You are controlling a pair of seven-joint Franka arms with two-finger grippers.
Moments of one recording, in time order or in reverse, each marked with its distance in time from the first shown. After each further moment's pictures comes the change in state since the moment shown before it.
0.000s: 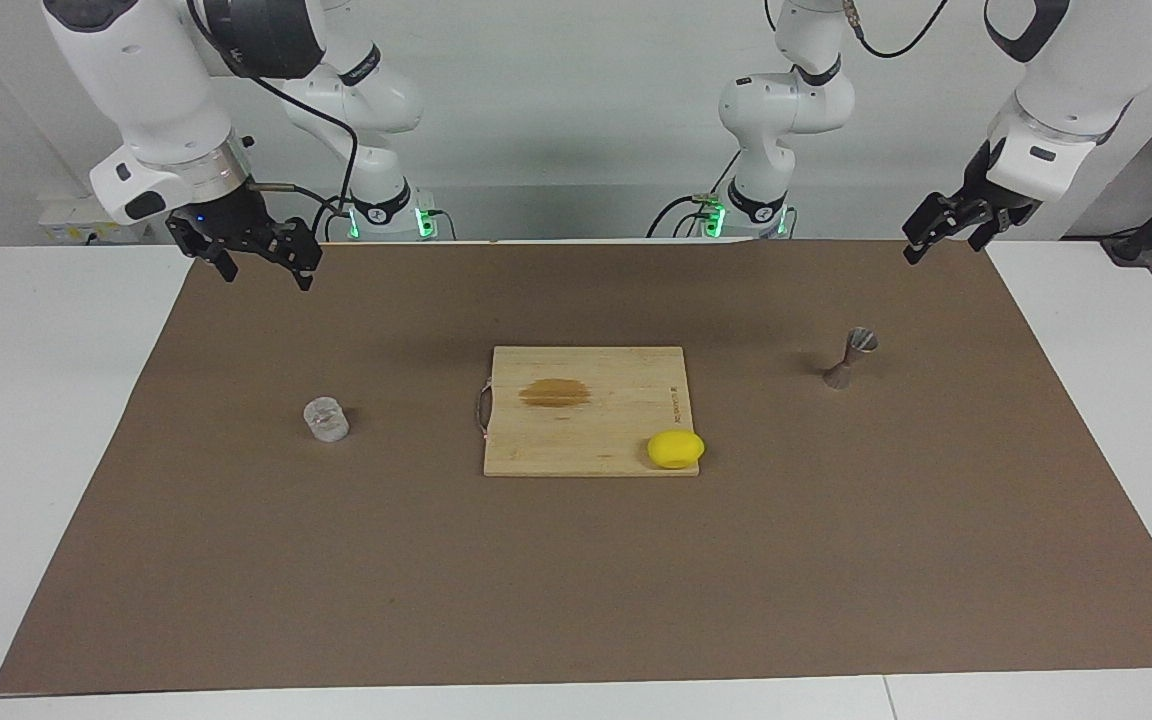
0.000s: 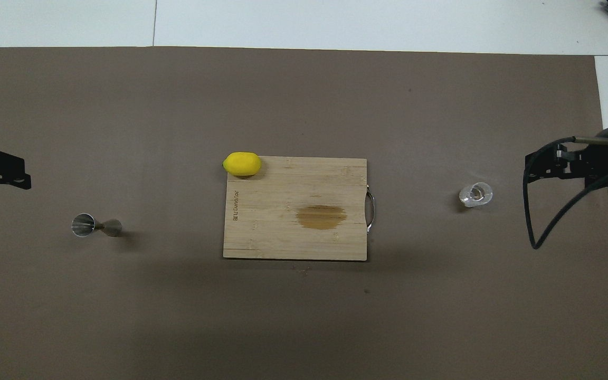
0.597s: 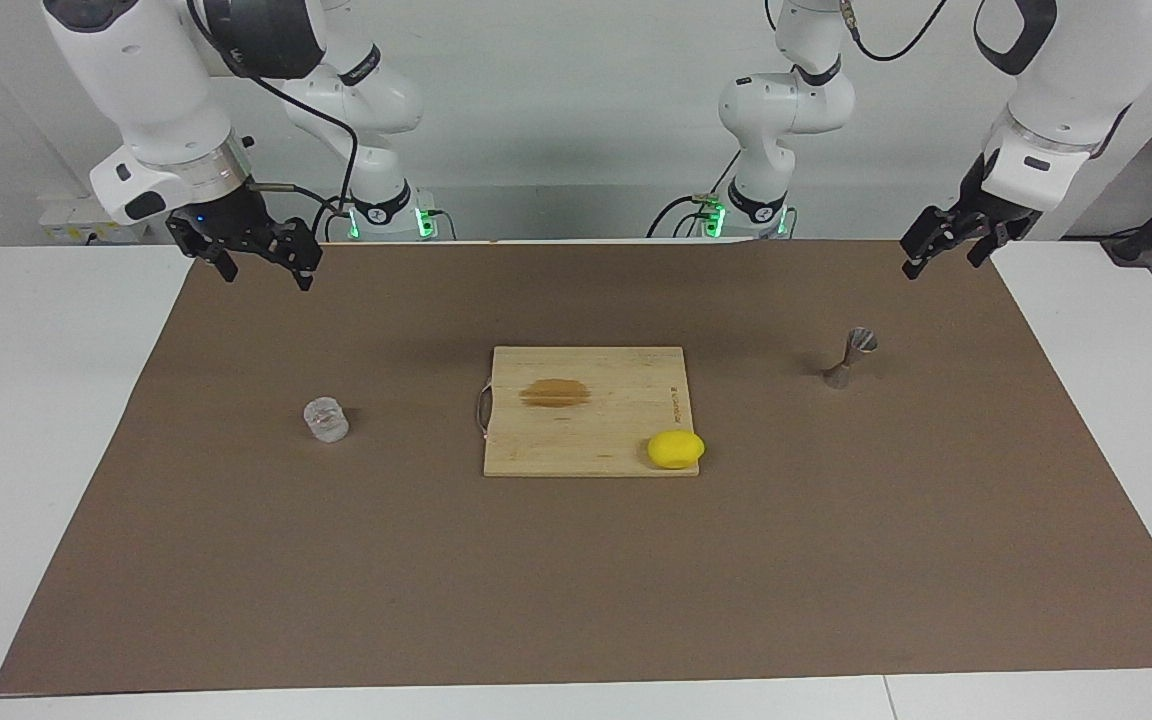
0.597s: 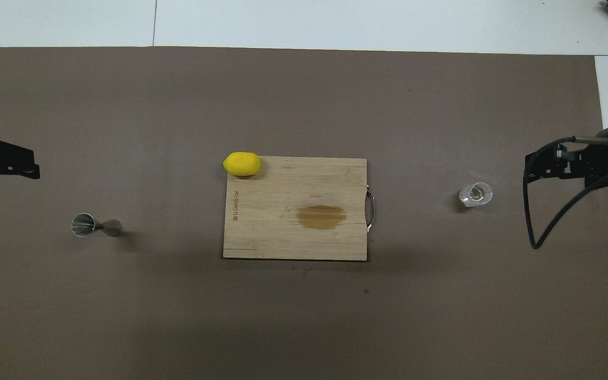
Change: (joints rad) left arm -0.010 -0.007 -0.002 -0.050 0.000 0.100 0.000; right arm 0.000 0.000 0.000 0.000 0.000 0.000 0.000
